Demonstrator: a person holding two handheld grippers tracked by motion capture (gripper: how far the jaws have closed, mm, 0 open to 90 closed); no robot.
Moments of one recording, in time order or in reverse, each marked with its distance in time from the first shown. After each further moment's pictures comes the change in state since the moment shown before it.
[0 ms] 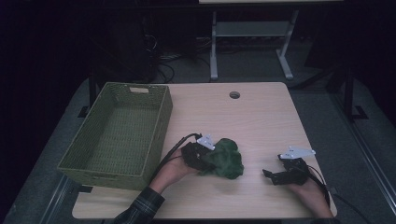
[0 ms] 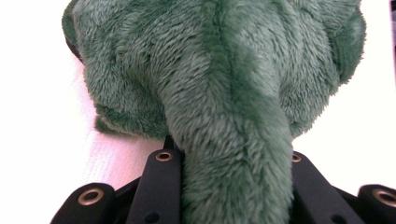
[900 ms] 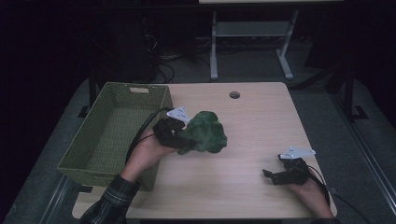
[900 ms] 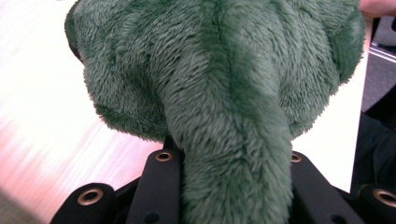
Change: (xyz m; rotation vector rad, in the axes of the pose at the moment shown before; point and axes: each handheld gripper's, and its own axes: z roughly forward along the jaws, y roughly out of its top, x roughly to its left) left arm 0.006 0.015 -0.120 -0.082 0.156 -0.082; right arm 0.000 0.000 0.000 0.001 0.001 0.002
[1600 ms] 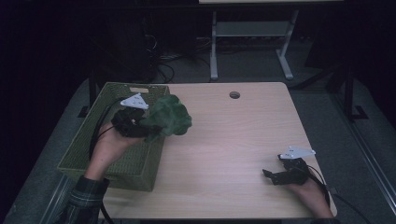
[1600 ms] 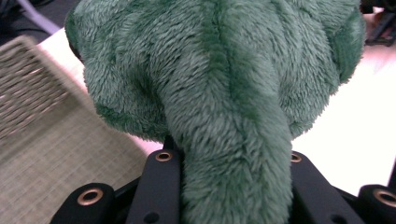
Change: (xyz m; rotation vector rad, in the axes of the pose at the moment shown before) left arm 0.036 -0.040 -0.080 -0.054 0.194 -0.116; right arm 0.000 0.000 0.000 0.000 0.000 0.001
